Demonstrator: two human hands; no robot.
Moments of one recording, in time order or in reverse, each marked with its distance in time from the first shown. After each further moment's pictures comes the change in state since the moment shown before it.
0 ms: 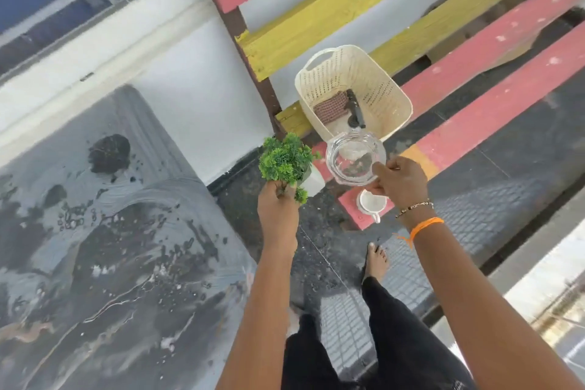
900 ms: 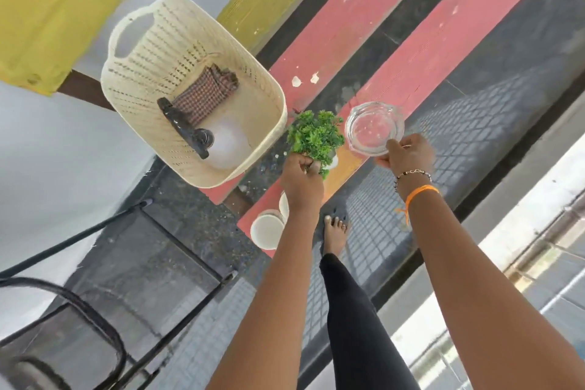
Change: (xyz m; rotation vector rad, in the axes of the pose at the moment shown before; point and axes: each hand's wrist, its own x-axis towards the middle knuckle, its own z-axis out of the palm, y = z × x) left_hand 0.058 -0.084 0.334 0.541 -0.192 -0.077; right_hand 0.259 0.176 -0.120 0.067 0.227 0.431
